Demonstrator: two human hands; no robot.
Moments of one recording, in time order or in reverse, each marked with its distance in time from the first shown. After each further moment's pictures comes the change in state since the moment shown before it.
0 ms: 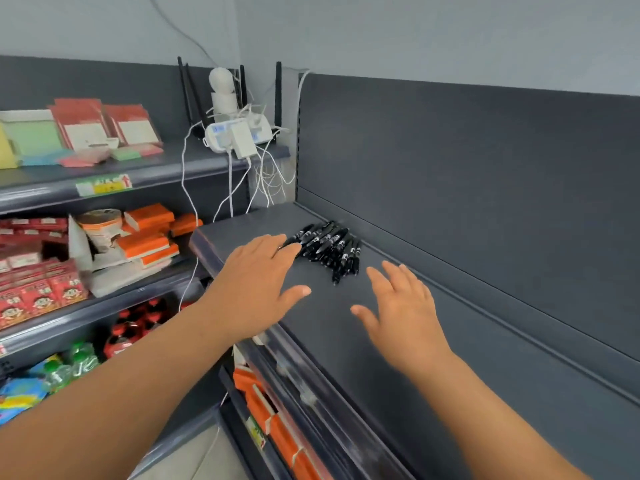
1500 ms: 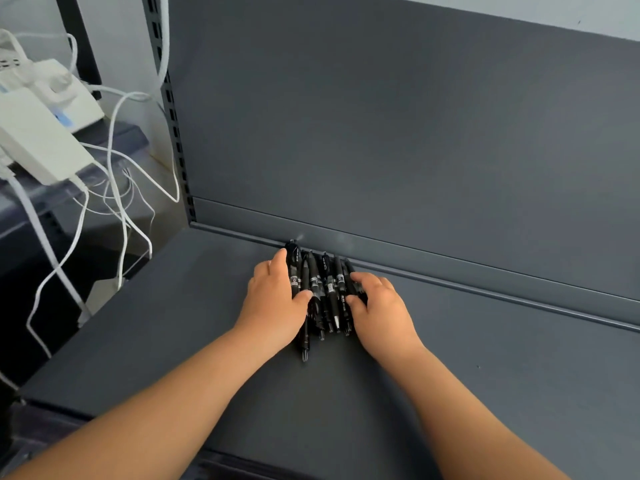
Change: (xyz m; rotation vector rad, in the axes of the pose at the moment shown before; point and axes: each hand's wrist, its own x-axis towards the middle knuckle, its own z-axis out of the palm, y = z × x) left_hand 0.245 -0.105 0.151 -0.781 -0.367 0.103; right_hand 0.206 -0.052 0.106 0.330 0.168 0.775
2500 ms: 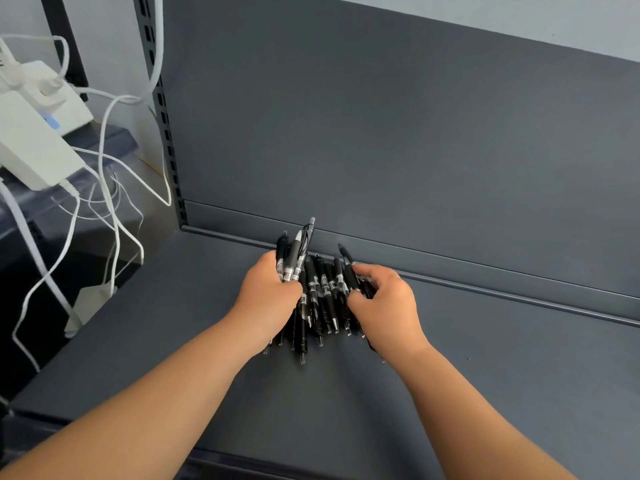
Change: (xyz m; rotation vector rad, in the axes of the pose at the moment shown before) left_hand -0.004 0.014 -0.022 -0.505 -0.051 -0.092; right_hand -0.014 -0.018 -0.016 0.315 0.144 0.090
